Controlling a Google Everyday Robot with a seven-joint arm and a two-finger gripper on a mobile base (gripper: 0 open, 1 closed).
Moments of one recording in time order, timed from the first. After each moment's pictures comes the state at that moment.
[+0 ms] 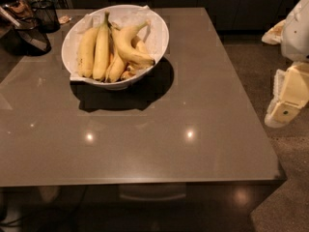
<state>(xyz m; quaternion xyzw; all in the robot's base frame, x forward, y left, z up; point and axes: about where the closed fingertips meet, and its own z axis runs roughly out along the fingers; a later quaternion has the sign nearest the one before) 0.438 -0.217 0.976 -0.60 0.78 -0.03 0.16</state>
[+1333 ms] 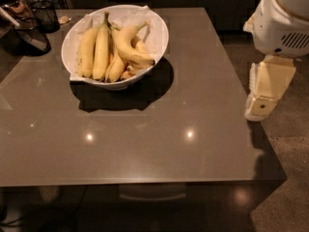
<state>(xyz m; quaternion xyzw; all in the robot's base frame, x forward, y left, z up) 0.446 -0.182 0.990 -0.62 0.76 -0.10 0.14</state>
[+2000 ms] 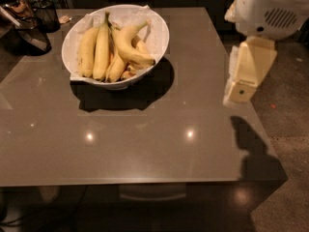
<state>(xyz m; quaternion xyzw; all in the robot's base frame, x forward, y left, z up) 0.448 -0.142 1.011 -0.63 0.76 -0.05 0.17</state>
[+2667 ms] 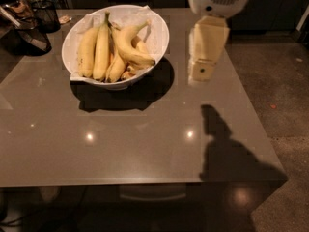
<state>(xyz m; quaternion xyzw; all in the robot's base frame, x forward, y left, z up) 0.486 -0.089 1.025 -0.65 0.74 -0.08 0.16</state>
